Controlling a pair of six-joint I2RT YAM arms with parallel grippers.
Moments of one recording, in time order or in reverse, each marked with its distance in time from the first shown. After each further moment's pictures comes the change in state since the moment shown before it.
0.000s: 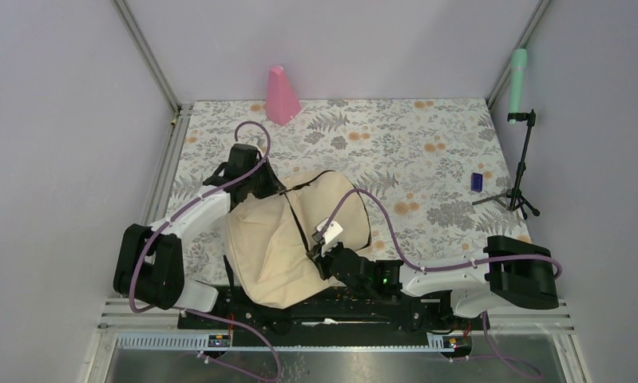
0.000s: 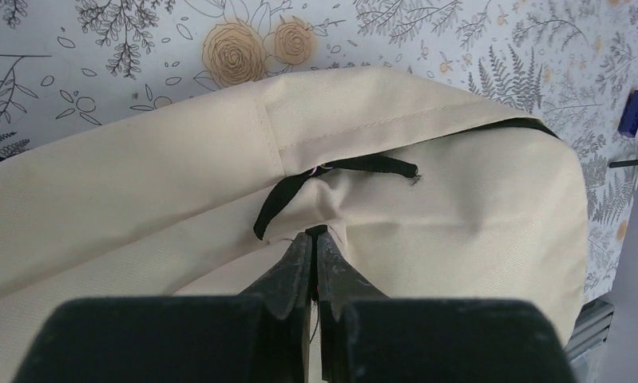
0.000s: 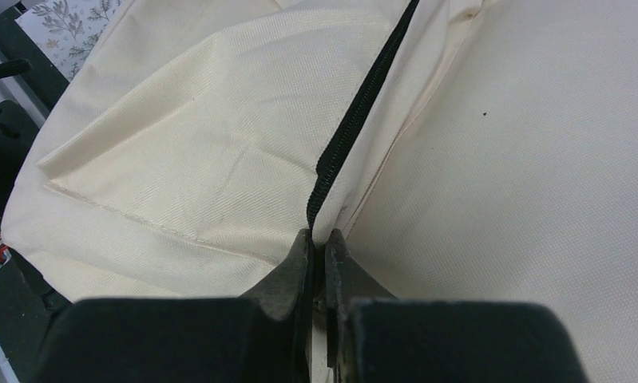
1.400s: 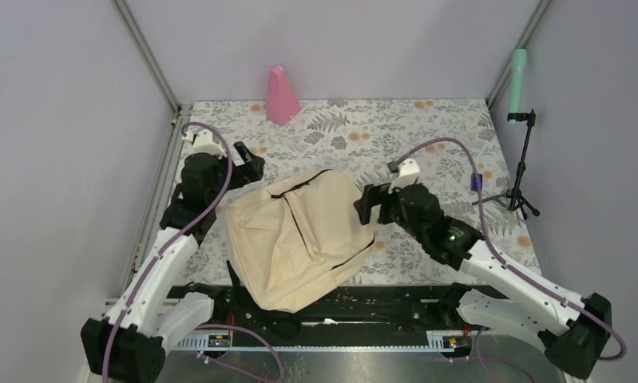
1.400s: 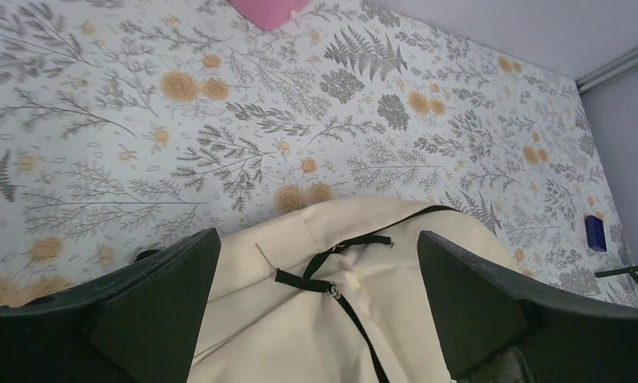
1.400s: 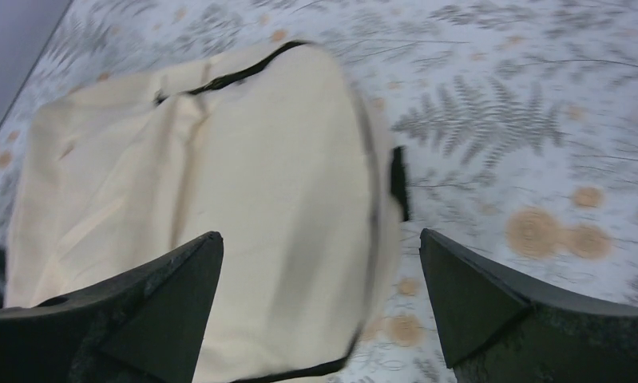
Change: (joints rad) left arm 0.073 -0.423 -0.061 0.056 -0.200 0.138; right arm -0.532 -0.448 0.171 -0.640 -0.240 0.051
